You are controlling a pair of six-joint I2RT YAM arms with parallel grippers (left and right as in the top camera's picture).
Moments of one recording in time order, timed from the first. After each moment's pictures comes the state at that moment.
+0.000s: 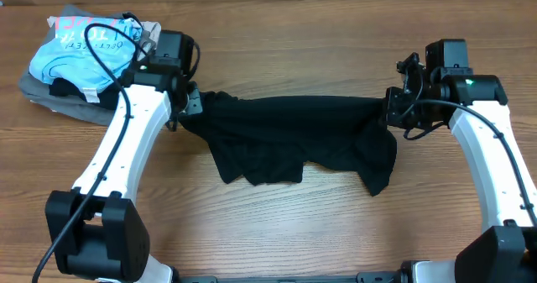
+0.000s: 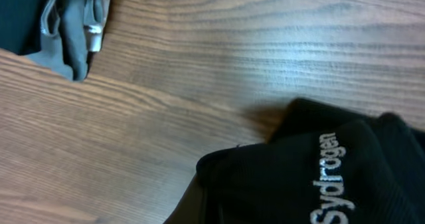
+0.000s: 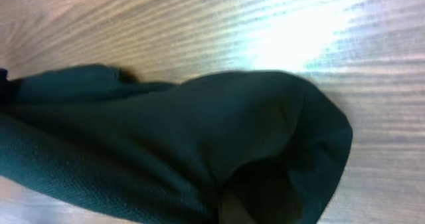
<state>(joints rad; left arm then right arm) -0.13 1.72 1.42 -0.98 -0.20 -0.37 -0.02 1.57 1.33 -1.02 -0.34 0.16</state>
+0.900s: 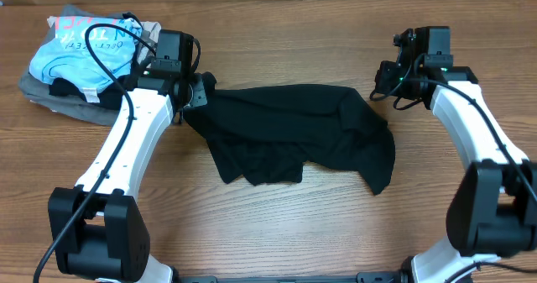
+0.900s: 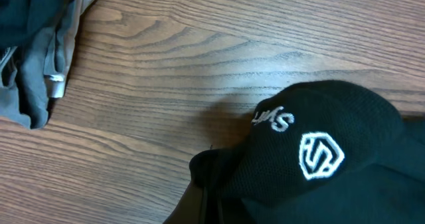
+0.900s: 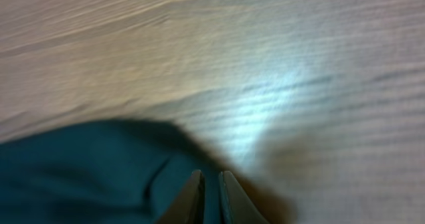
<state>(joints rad) -0.14 1.72 1.37 -0.78 -0.15 -0.36 -0.02 1.81 1.33 -0.54 -0.23 0.17</state>
